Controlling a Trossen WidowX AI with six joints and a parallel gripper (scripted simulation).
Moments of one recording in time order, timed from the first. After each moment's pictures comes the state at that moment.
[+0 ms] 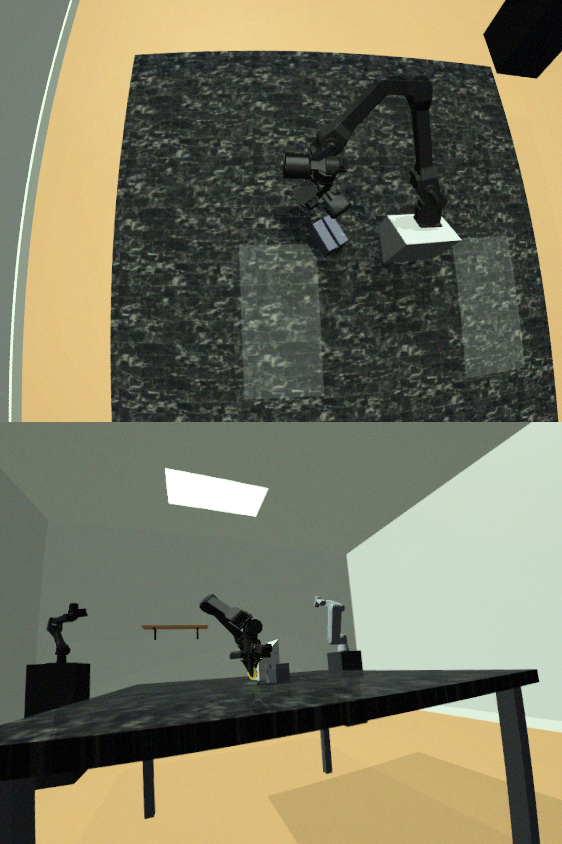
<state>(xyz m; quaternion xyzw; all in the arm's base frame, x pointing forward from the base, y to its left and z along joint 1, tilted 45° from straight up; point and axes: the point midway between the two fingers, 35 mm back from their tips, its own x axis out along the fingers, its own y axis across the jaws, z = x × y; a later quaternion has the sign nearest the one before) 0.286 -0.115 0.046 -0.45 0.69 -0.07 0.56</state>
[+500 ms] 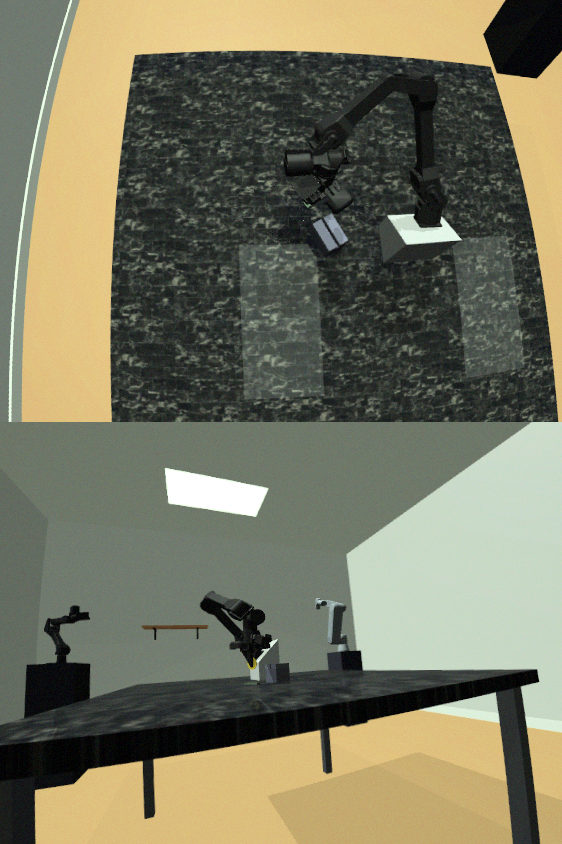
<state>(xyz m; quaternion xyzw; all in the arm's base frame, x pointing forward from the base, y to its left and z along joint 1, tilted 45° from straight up) 0.286 -0.088 0.072 -0.45 0.69 -0.06 0.56</state>
